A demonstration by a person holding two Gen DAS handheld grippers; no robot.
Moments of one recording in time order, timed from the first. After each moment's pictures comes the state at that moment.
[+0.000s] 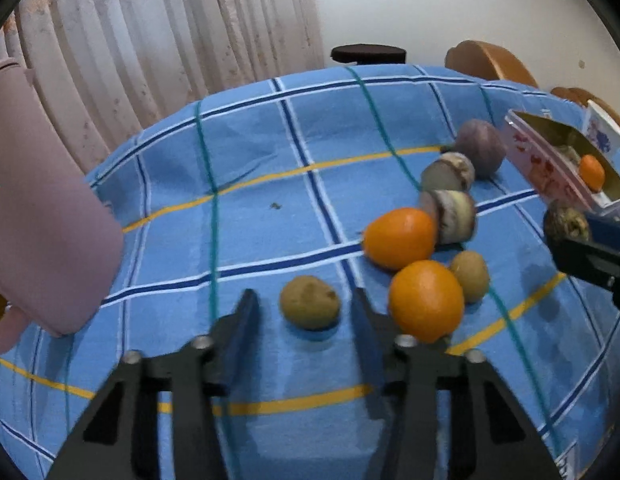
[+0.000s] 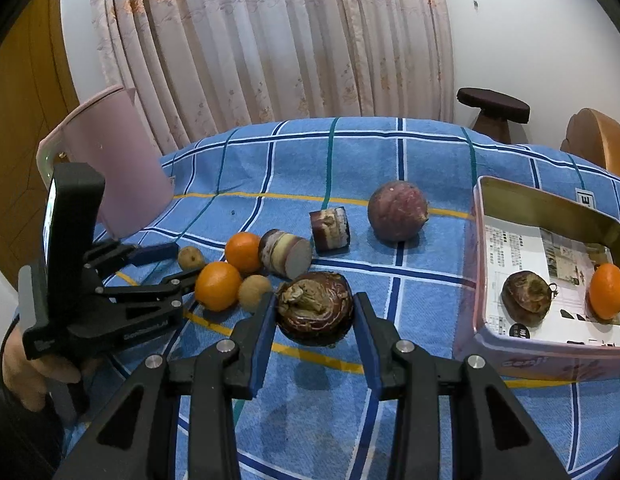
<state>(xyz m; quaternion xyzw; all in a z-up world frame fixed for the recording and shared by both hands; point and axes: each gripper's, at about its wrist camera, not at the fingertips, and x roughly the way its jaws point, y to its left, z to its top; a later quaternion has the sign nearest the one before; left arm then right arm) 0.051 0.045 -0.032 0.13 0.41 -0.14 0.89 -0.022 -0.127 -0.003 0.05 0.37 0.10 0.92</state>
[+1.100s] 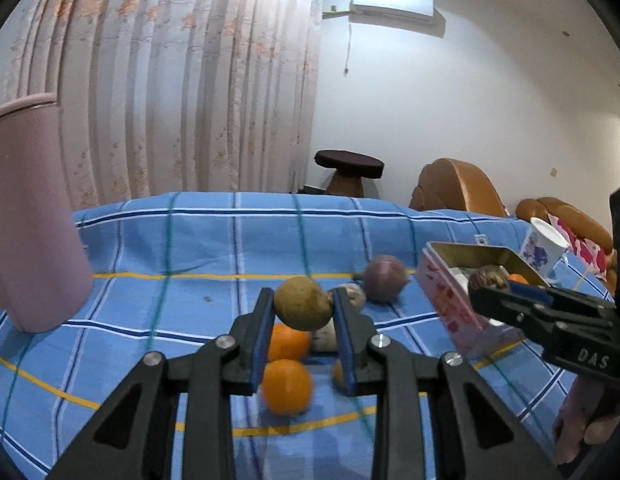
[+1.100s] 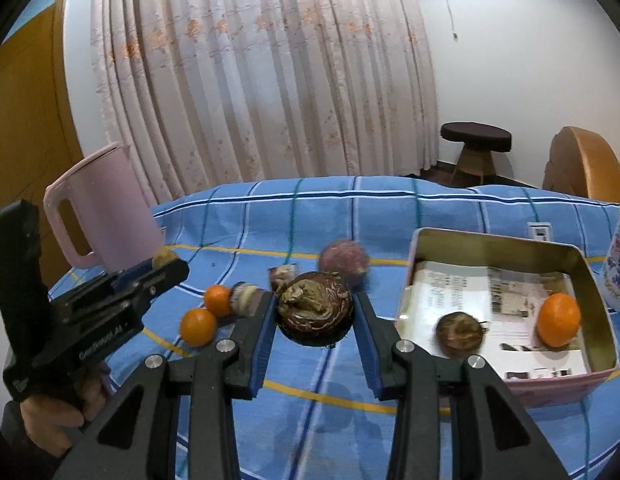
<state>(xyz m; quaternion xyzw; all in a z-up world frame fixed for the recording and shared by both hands) 0.005 0.017 0.018 -0.01 0.25 -0.19 0.95 -0.039 -0.176 0.025 0.06 0.29 0.08 0.95</state>
